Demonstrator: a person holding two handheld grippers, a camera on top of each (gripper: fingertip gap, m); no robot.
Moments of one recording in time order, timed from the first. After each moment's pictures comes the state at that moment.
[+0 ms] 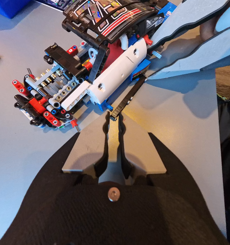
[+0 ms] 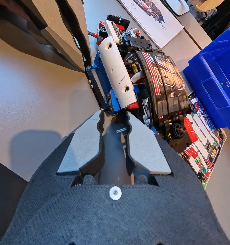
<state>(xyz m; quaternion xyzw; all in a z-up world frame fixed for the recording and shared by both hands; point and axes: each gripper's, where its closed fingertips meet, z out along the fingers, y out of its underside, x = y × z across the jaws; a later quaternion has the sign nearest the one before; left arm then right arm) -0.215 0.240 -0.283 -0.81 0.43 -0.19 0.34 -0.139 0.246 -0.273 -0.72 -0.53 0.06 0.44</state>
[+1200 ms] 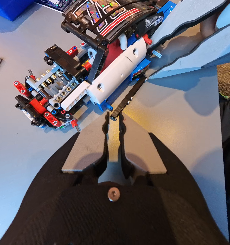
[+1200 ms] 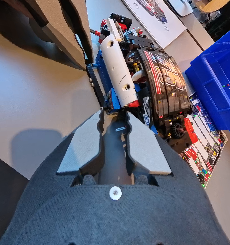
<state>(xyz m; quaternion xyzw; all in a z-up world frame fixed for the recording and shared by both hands) -0.215 0.240 -0.283 -0.81 0.43 -0.19 0.35 -0.137 0.245 -0.275 -0.72 -0.54 0.06 0.44</state>
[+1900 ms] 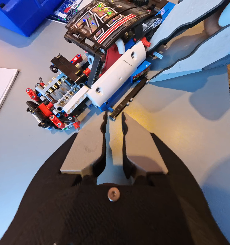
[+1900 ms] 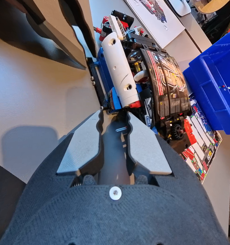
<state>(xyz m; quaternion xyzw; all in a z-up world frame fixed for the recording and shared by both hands) -0.215 0.244 -0.278 -0.80 0.44 -0.15 0.38 -0.138 0.247 -0.277 -0.71 -0.54 0.04 0.44</state>
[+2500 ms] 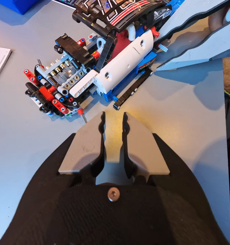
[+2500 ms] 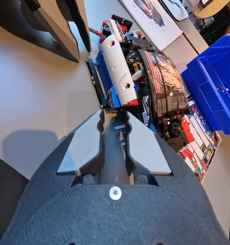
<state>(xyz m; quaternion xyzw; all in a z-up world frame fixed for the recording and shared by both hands) -0.231 0.239 -0.282 -0.82 0.42 -0.18 0.35 -0.135 0.245 -0.273 -0.71 -0.54 0.05 0.45</state>
